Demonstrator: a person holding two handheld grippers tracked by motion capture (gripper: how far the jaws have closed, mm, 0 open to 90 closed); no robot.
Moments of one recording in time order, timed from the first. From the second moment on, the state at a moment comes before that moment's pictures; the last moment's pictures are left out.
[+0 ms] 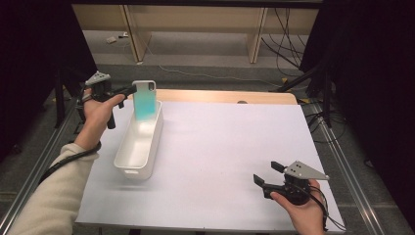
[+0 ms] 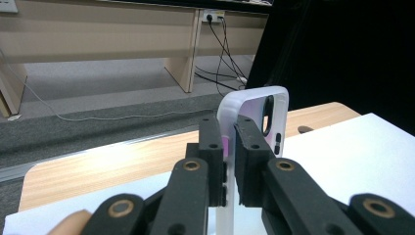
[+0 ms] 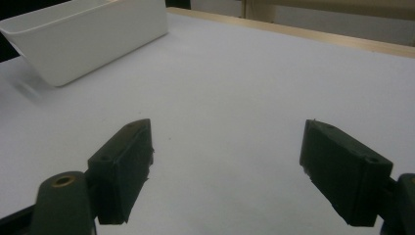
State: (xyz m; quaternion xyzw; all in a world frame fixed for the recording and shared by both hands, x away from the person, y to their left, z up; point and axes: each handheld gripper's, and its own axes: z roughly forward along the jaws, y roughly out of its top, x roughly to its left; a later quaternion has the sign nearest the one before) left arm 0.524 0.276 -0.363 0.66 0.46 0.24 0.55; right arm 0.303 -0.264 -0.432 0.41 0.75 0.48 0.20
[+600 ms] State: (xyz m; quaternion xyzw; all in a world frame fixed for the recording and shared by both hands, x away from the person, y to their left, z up) left arm 0.531 0.274 -0.366 0.66 0.46 0.23 0.55; right arm 0.303 -0.263 -0.431 0.40 0.76 0.48 0.20
